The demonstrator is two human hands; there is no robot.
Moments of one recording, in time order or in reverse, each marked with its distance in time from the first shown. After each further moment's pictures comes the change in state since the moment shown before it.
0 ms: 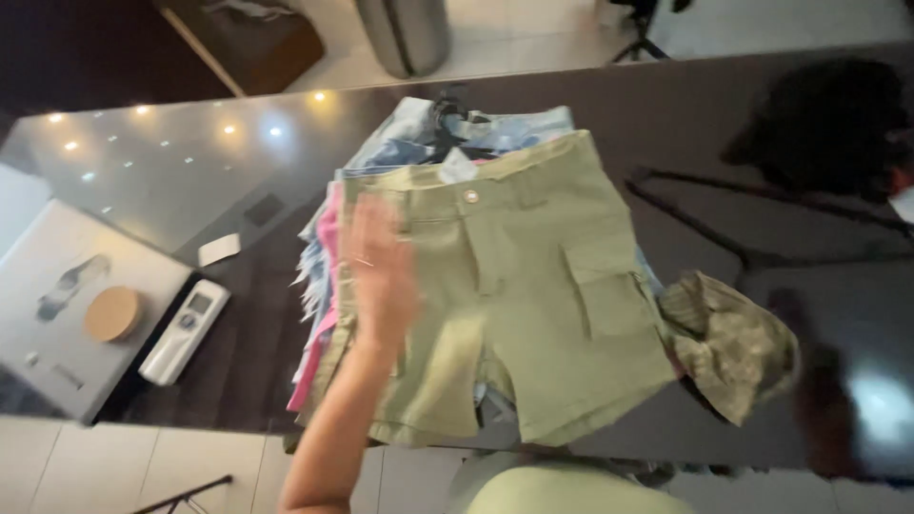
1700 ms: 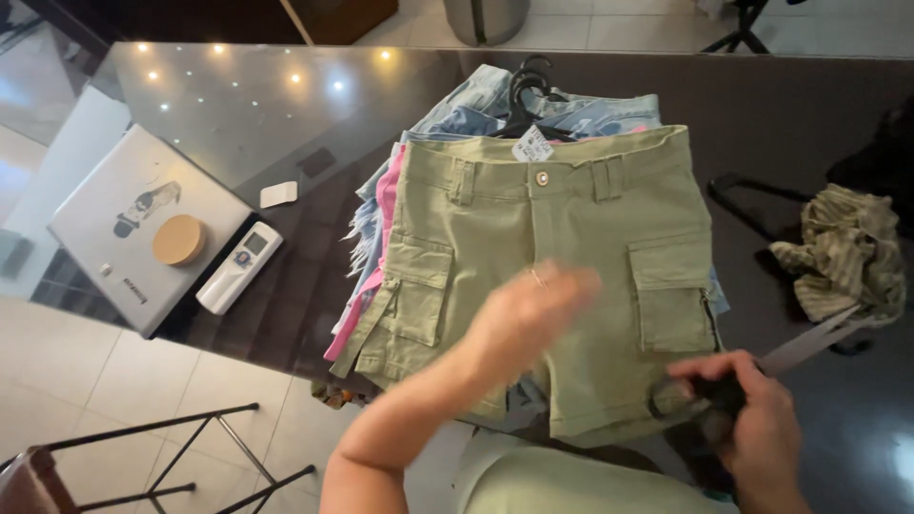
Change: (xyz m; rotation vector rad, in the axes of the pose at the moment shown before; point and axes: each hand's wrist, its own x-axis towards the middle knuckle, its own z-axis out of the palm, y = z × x) left_hand 0.002 0.119 -0.058 -0.874 -0.762 0.171; right_hand -0.178 -0.354 0.248 0.259 -0.097 0.197
